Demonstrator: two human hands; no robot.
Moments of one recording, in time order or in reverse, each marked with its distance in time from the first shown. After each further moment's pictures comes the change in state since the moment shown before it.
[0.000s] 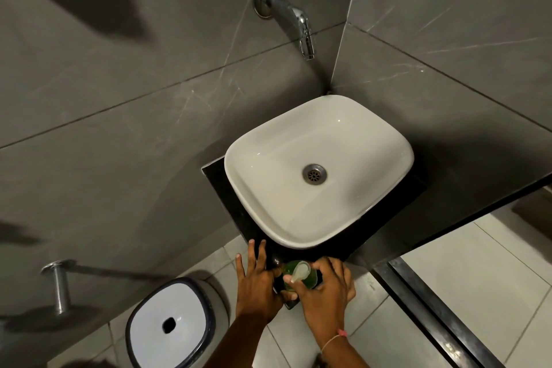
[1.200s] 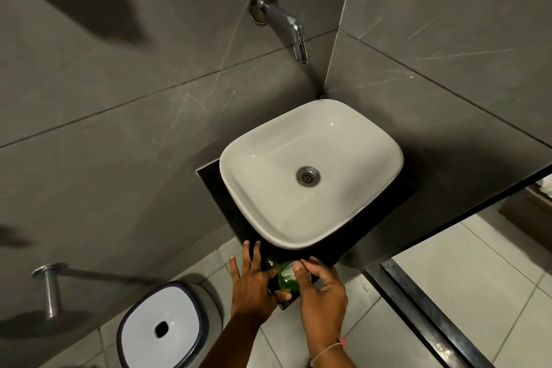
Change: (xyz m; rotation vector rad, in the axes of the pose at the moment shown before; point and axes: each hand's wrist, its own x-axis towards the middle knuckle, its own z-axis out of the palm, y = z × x) left_hand -0.003 0.003 -0.004 0.000 -0.009 0.009; right_hand -0.018 -0.033 -0.020 0.480 0.106 0.219
